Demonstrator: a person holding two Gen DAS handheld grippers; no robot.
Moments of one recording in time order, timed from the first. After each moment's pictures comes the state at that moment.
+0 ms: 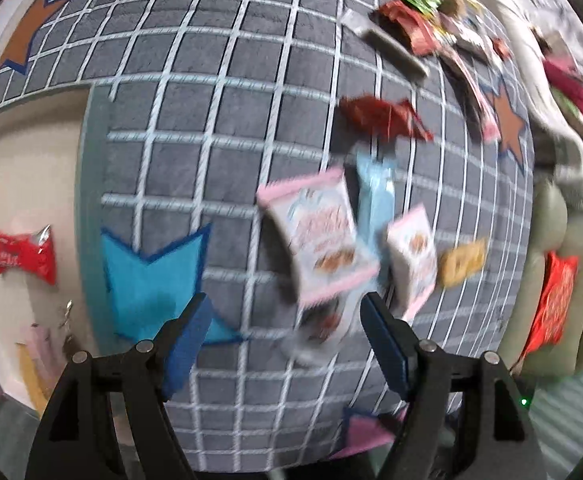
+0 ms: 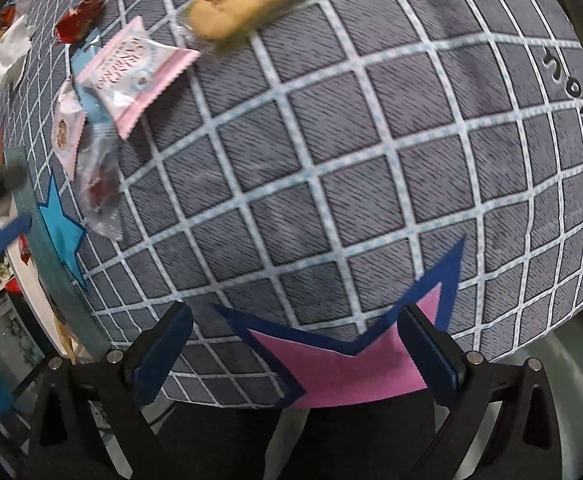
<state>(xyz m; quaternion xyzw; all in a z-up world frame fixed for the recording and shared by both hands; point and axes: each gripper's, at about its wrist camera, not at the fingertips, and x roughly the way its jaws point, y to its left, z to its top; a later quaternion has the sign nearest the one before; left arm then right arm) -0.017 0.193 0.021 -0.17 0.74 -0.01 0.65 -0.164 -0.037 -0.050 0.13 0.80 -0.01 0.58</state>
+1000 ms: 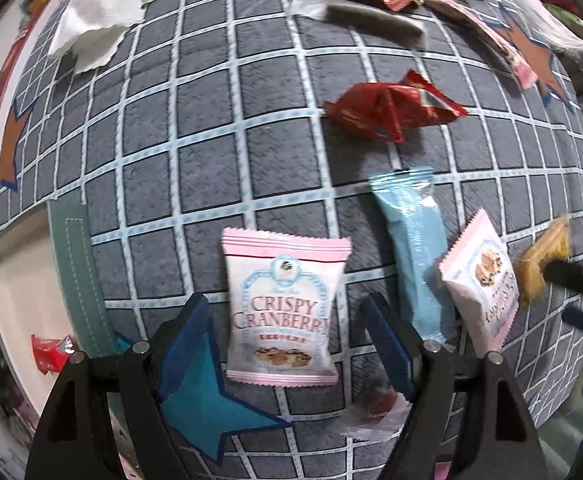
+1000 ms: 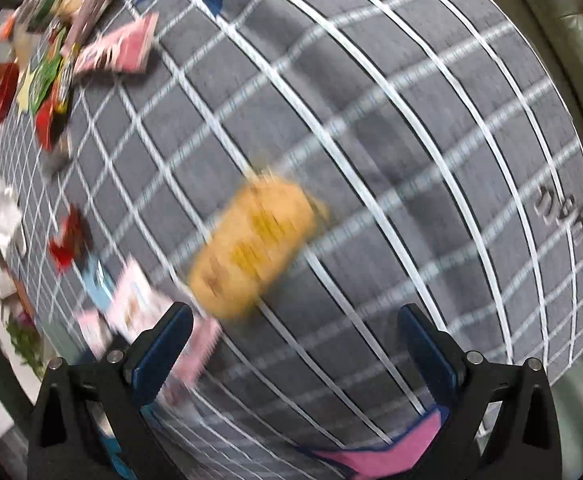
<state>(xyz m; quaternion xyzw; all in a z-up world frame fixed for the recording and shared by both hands) 0.001 0.131 -0.017 0.03 0.72 -0.01 0.70 -0.015 -0.185 -0.044 0.22 0.73 -0.11 0.63</state>
